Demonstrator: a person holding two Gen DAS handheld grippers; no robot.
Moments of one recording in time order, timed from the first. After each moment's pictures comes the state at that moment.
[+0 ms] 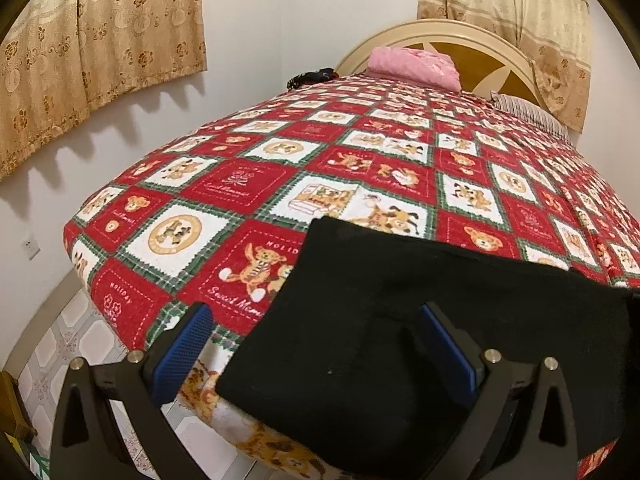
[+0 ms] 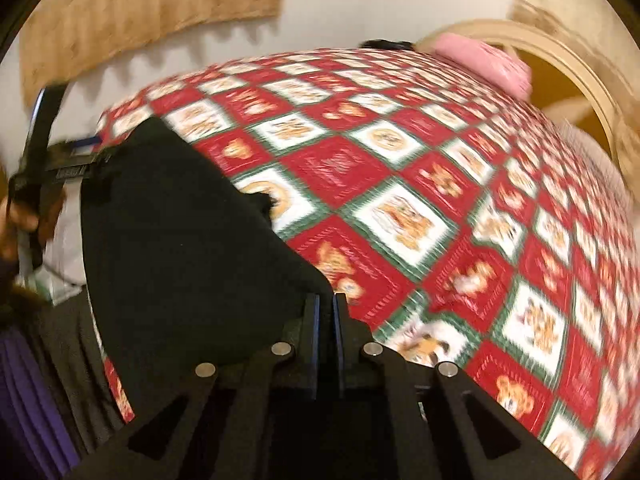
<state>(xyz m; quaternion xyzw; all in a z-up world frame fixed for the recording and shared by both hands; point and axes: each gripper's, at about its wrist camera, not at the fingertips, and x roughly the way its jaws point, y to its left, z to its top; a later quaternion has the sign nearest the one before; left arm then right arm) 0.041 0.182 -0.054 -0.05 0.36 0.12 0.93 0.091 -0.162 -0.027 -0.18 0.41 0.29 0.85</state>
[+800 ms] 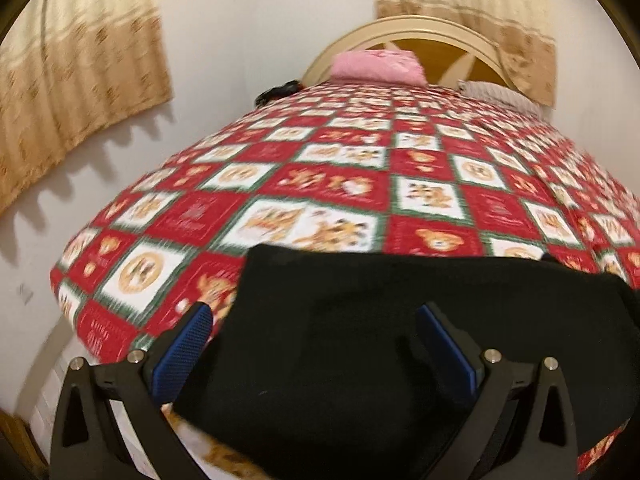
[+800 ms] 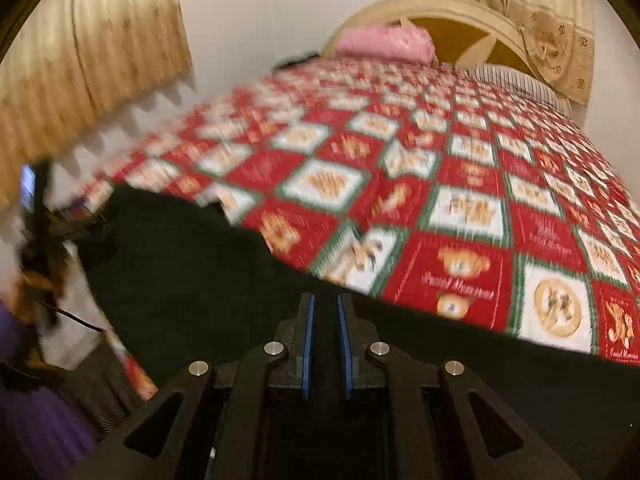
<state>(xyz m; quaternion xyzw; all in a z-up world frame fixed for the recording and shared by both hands) 0.051 0.140 -0.044 0.02 0.34 0.07 0.94 0.044 -0.222 -0.029 -0.07 0.41 0.16 0.89</state>
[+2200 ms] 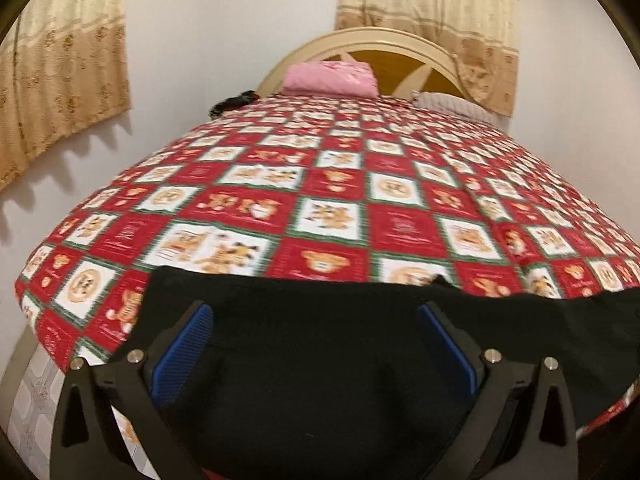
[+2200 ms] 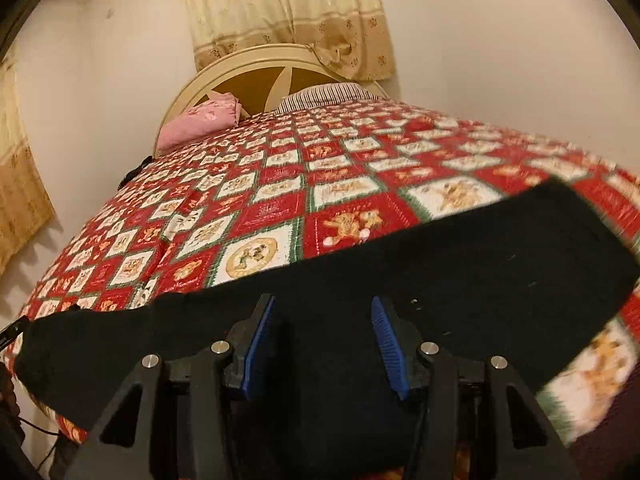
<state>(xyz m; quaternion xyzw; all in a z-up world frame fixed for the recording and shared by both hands) 0.043 0.076 -0.019 -0.01 0.33 -0.01 0.94 -0.050 -0.406 -0.006 0.12 0.28 -0.11 0.95</state>
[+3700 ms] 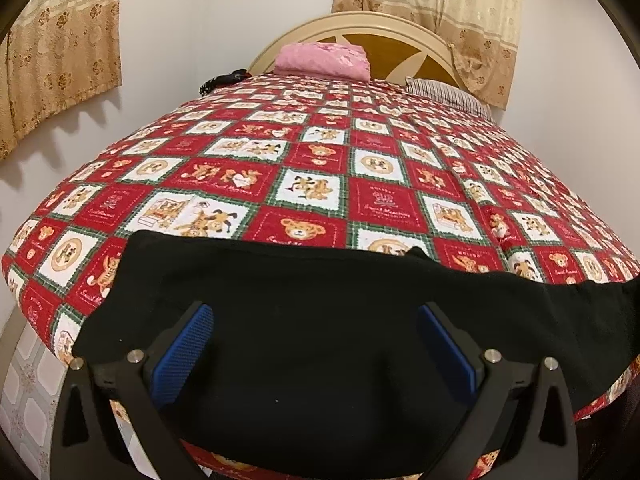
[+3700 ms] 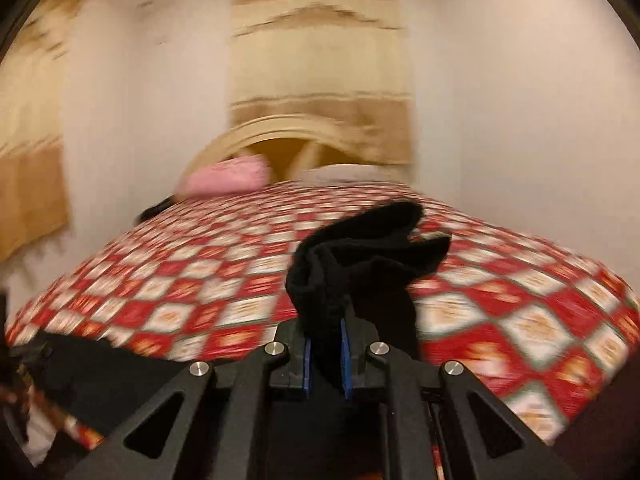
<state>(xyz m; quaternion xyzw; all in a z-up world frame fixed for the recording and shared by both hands) 0.033 0.073 -0.028 -0.04 0.36 -0.02 0.93 -0.085 -0.341 0.062 0.03 0.18 -0.07 0.98</state>
